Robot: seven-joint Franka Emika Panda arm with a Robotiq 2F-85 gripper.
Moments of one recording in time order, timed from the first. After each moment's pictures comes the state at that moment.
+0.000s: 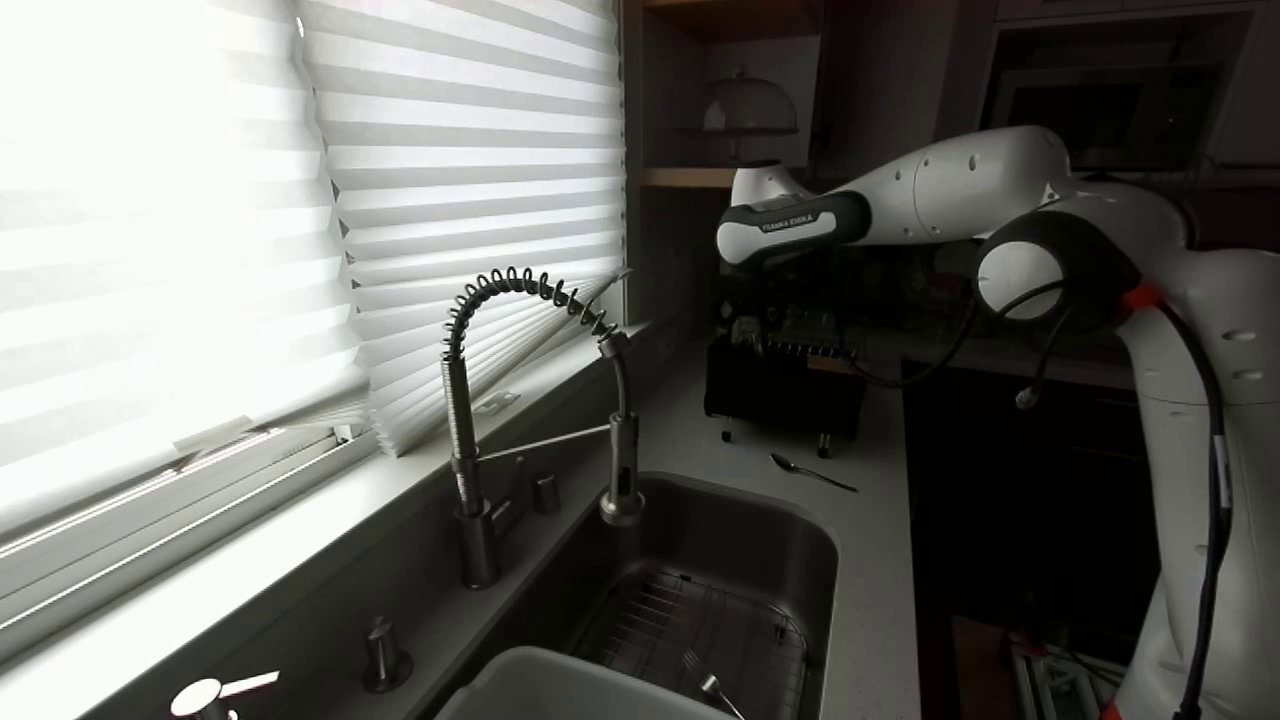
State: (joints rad) arm -0.32 0.35 -0.36 -1.47 -0.05 2.02 0.73
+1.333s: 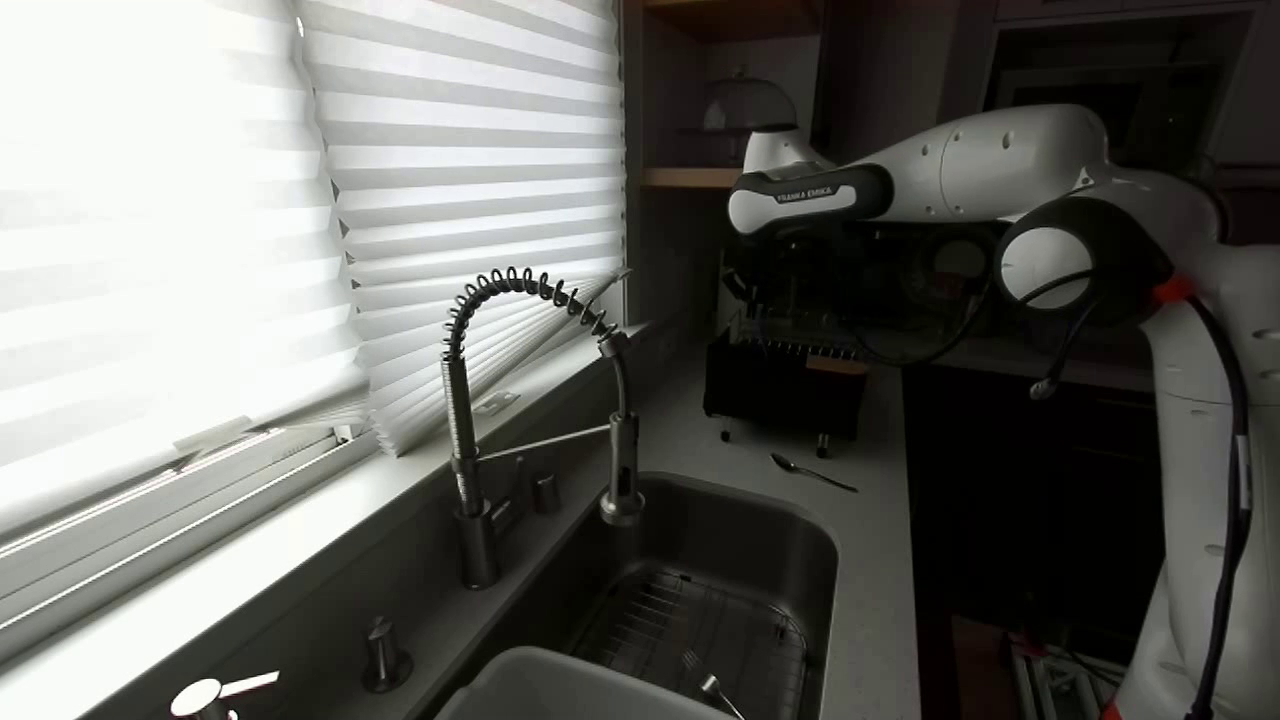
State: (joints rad) arm -0.31 0.28 -0.37 -1.44 -0.07 2.01 0.73
